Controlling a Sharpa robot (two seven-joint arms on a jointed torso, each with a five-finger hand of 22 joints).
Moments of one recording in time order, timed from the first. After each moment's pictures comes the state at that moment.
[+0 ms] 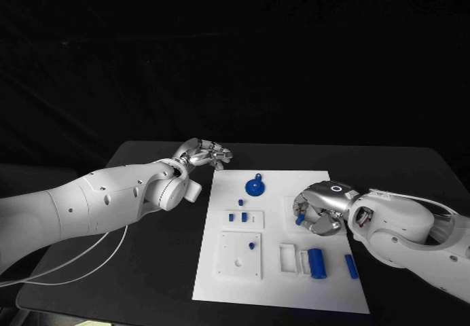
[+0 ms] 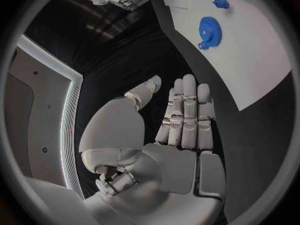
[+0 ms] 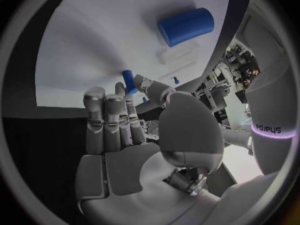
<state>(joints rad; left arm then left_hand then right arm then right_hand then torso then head) 1.26 -0.77 -0.11 1.26 -0.29 -0.35 0.29 1.09 -0.12 0.56 -0.21 0.08 0.87 0.16 0.34 0.48 1.27 0.08 0.08 0.26 1.11 0.00 0.73 0.44 0.04 0.83 -0.10 0.70 1.20 1.21 -0.83 -0.06 1.63 -1.78 -0.10 -0.13 1.17 -0.25 0.78 -0.14 0.05 0.96 0.14 0.33 0.45 1.23 0.07 0.11 0.24 1.30 -0.04 1.12 0.83 0.16 1.26 -0.05 0.91 1.31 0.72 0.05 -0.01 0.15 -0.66</state>
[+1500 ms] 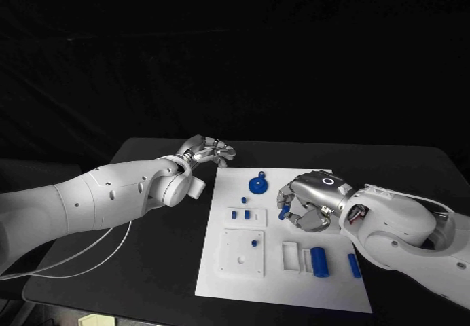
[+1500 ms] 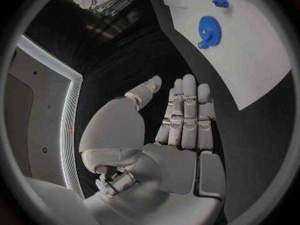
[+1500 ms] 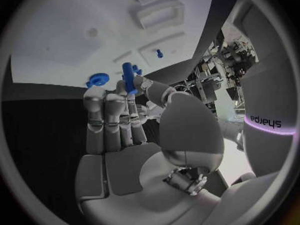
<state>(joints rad) 1.26 -0.77 -0.11 1.25 -0.29 -0.35 0.29 1.09 -0.12 0.56 -0.21 0.08 0.87 0.16 0.34 0.48 1.27 0.08 0.08 0.26 1.11 0.00 0.73 0.45 0.03 0.83 -0.10 0.70 1.20 1.20 -0.82 -0.02 1.75 -1.79 -0.17 -0.14 1.17 -0.21 0.85 -0.15 0.05 1.02 0.11 0.37 0.47 1.28 0.04 0.15 0.27 1.30 -0.06 1.12 0.83 0.16 1.26 -0.06 0.92 1.31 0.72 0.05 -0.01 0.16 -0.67</state>
